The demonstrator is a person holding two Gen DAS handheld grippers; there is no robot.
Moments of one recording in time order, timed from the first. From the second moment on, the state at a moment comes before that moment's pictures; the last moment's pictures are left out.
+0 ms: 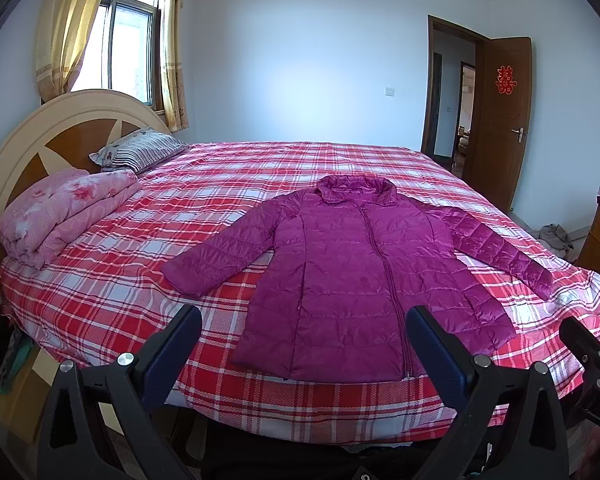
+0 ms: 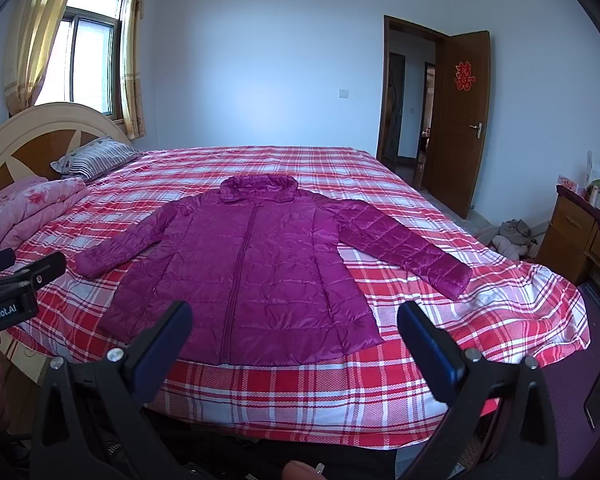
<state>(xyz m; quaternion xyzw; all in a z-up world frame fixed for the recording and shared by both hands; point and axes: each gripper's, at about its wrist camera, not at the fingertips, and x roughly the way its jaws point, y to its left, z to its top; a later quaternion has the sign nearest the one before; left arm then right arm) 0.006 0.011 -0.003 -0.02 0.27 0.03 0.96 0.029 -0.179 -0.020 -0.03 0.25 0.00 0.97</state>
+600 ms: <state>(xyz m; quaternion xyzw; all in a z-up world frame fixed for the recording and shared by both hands) 0.008 0.013 -0.005 -0.02 0.27 0.03 0.96 0.029 -0.177 -0.022 -0.02 0.25 0.00 0.97</state>
